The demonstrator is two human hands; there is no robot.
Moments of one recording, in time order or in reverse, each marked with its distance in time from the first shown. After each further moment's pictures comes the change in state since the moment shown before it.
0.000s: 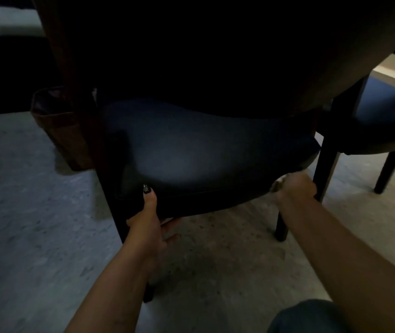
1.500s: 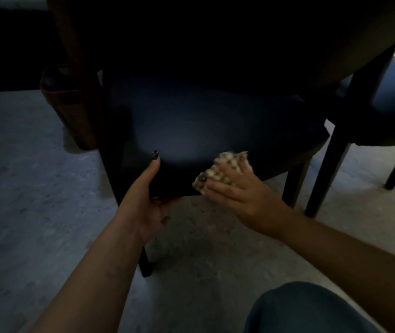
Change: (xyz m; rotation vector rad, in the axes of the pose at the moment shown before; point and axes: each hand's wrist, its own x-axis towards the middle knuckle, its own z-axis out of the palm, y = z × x) left_hand -0.019 0.008 0.006 0.076 -0.039 -0.077; right_hand -0.018 0.053 -0.023 -0.922 -0.948 -2.135
